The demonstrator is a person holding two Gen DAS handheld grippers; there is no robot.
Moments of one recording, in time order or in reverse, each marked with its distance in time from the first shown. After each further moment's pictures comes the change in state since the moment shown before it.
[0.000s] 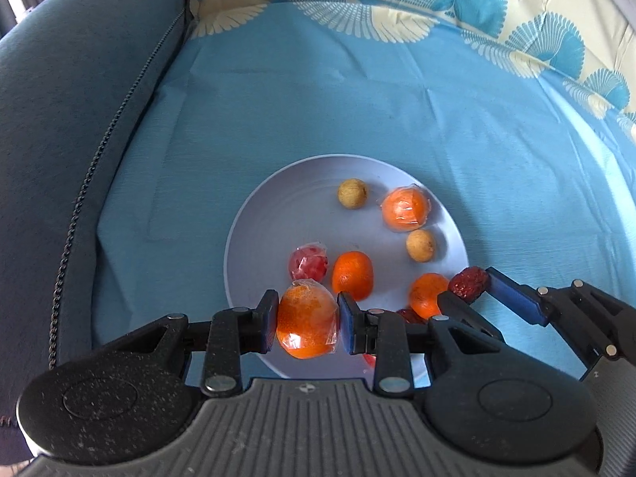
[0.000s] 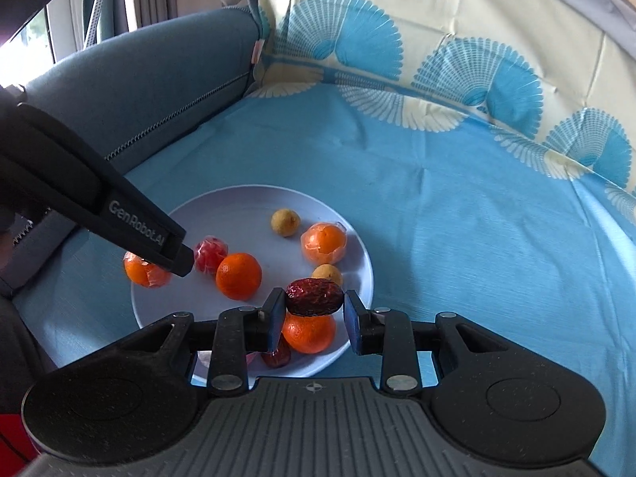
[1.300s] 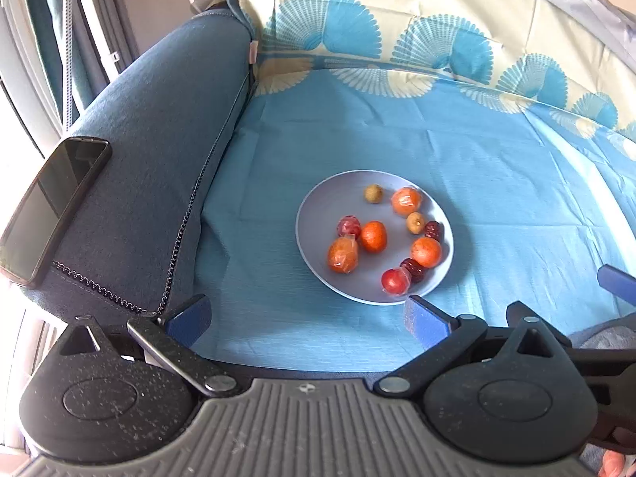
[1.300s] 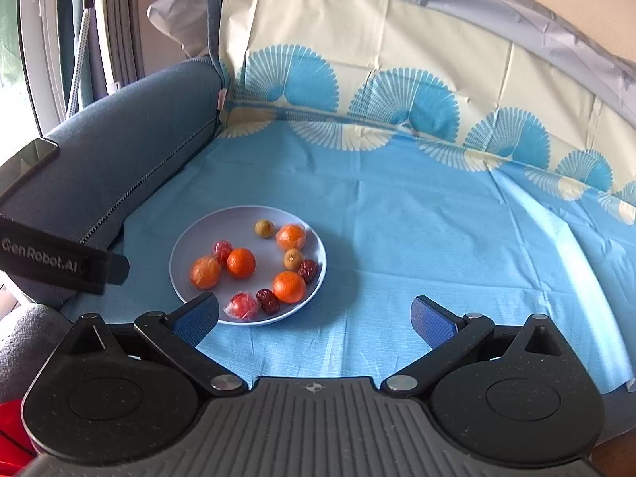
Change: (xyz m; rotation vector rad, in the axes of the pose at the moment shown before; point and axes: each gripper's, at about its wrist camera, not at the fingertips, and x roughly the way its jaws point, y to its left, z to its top) left arm -0.141 0.004 -0.098 -0.013 -0.198 0.112; right arm -0.145 0.010 -0.031 0.131 -0.081 -0.125
